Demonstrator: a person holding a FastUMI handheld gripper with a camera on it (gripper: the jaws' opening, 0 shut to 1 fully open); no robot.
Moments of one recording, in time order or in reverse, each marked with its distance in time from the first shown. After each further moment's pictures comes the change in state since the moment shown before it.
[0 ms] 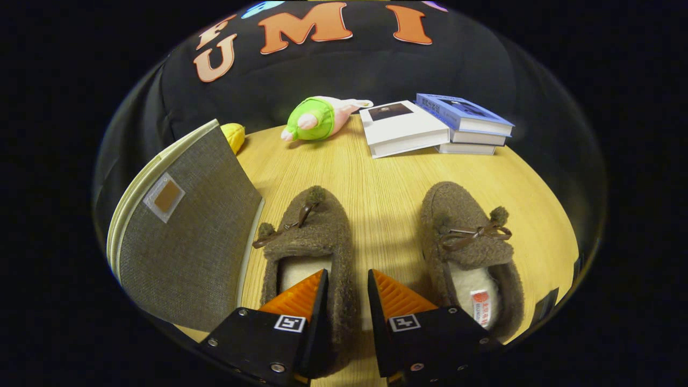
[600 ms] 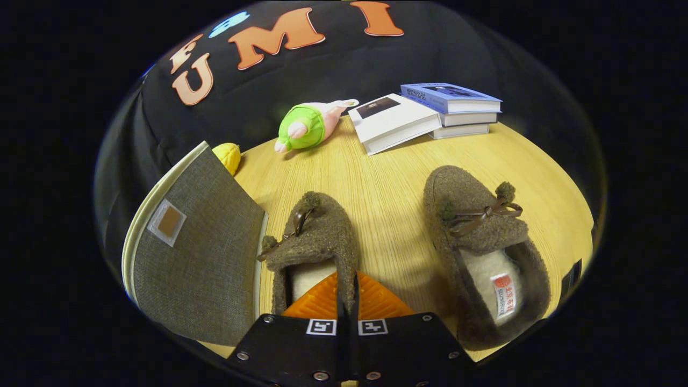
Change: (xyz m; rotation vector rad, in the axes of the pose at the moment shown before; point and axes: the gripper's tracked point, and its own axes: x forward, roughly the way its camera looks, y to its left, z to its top) arm -0.003 0.007 -0.001 0.172 -0.014 0.023
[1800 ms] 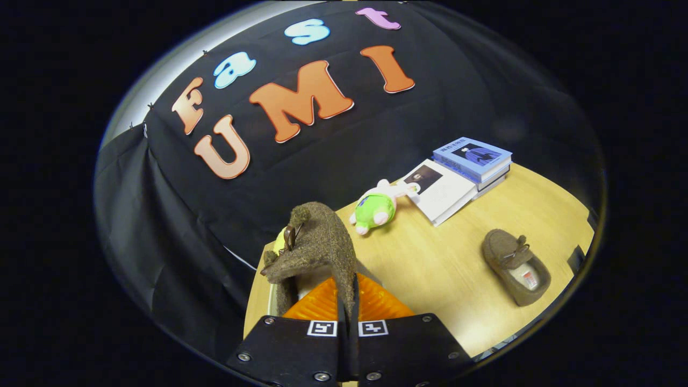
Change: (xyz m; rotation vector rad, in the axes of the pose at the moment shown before) arm -0.128 0.195 0.122 0.177 -0.260 0.118
